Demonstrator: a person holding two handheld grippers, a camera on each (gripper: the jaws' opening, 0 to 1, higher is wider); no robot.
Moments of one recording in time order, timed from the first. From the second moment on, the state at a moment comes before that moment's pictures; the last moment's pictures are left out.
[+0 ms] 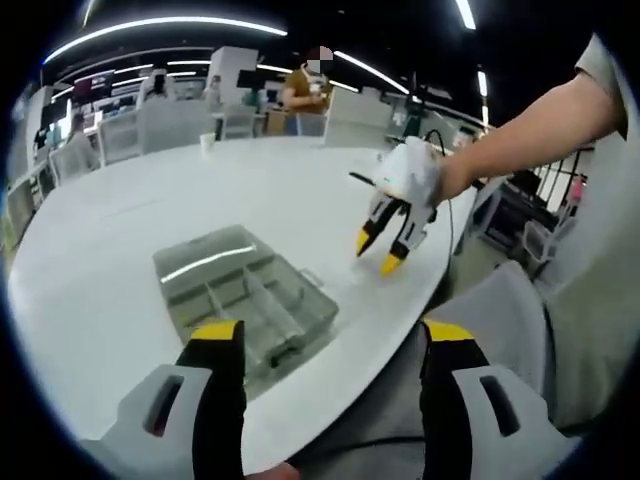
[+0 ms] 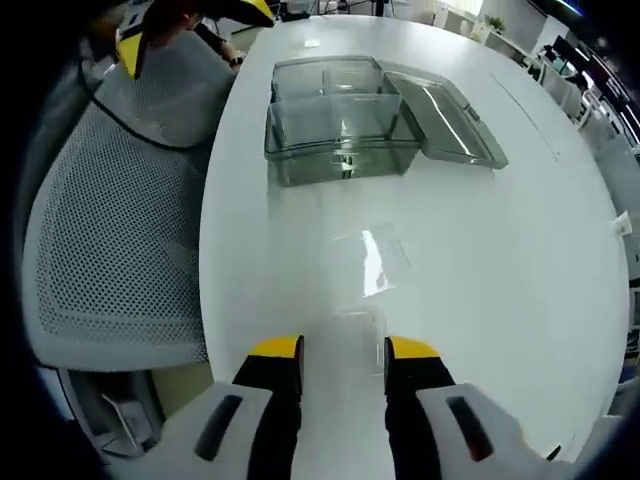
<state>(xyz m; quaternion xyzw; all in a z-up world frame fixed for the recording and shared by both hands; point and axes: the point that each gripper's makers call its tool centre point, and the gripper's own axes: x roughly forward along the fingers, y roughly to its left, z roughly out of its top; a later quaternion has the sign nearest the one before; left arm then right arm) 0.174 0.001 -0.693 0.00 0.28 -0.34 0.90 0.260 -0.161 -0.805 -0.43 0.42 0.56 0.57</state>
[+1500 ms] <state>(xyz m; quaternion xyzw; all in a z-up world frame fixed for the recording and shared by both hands) 0.193 -0.040 -0.703 -0.07 0.30 -0.38 0.87 0.218 -0.090 -0.738 -0.43 0.31 0.60 0.60</state>
